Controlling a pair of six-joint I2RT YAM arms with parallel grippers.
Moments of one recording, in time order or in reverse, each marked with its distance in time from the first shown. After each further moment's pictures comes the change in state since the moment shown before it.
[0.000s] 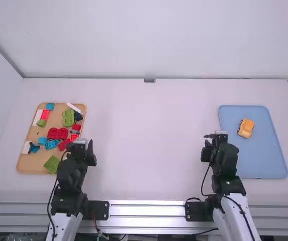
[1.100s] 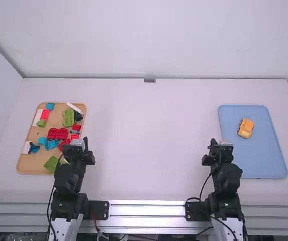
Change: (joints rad) left arm 0.000 -0.133 0.000 0.000 0.000 0.000; right arm 0.000 -0.539 -0.161 0.010 -0.003 0.002
